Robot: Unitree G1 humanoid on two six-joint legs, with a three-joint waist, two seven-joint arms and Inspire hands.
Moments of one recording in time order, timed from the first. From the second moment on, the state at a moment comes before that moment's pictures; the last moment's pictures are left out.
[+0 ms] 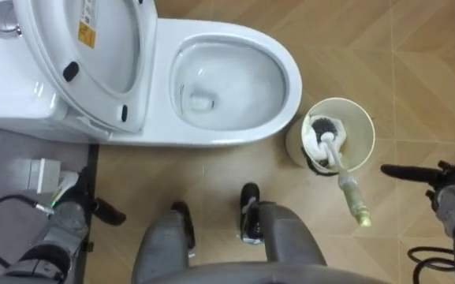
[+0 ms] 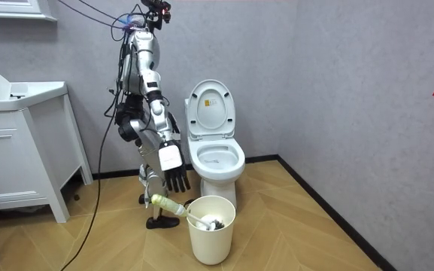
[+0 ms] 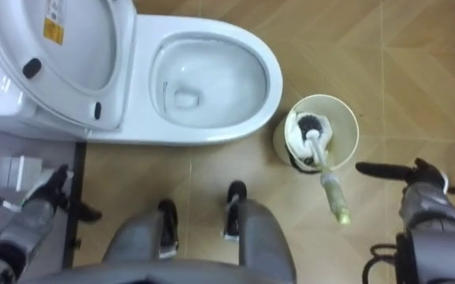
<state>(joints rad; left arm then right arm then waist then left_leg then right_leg) -0.15 0.38 -0.10 1.09 0.31 0.03 0.12 -0.32 -0.54 -0.02 1.37 0.44 0.03 -0.07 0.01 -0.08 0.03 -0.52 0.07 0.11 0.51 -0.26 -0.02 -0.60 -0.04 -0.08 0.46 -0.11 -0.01</state>
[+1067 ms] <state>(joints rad) -0.26 0.42 -0.17 1.08 0.27 0.03 0.12 -0.35 -0.55 0.14 1.39 0.66 0.07 0.16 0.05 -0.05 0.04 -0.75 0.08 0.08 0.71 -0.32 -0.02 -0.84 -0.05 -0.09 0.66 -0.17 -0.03</state>
